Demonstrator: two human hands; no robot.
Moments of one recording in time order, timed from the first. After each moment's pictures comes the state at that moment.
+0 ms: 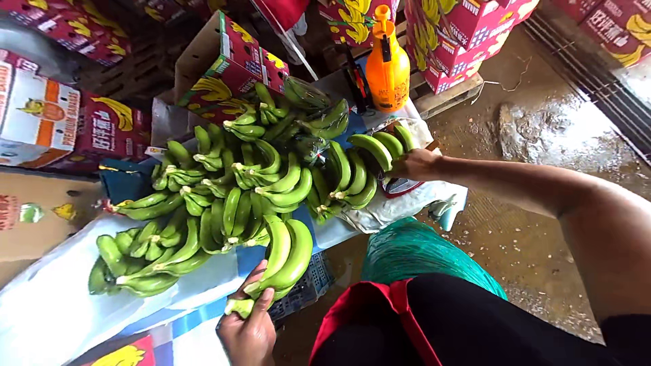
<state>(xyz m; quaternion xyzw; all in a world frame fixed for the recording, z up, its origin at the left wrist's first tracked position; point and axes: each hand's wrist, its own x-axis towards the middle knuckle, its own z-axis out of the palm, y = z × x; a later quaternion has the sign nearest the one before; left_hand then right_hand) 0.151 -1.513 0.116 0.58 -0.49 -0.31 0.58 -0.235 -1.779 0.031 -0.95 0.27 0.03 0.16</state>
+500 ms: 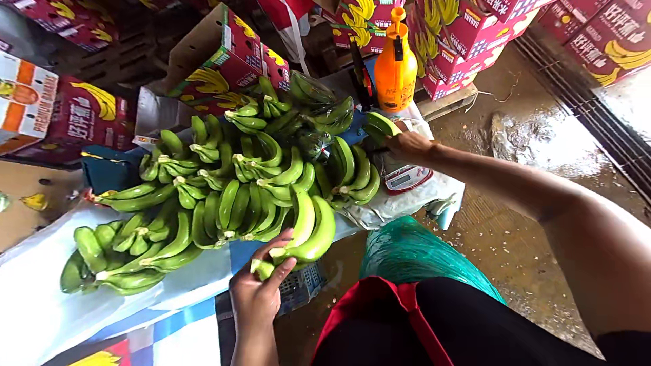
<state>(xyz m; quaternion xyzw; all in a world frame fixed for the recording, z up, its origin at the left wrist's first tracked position) 0.147 -1.555 0.128 0.52 -0.56 -0.36 0.53 -0.187 -1.797 0.072 -0.84 0.48 0.04 0.24</state>
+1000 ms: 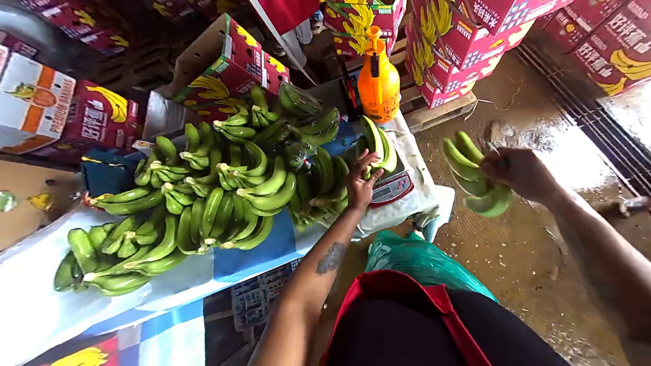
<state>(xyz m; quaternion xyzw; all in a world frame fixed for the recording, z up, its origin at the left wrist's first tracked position) -0.074 -1.745 -0.011 0.44 -0.65 -0.32 0.53 -0.425 -1.695 0.122 -0.67 0.64 -0.20 0.32</state>
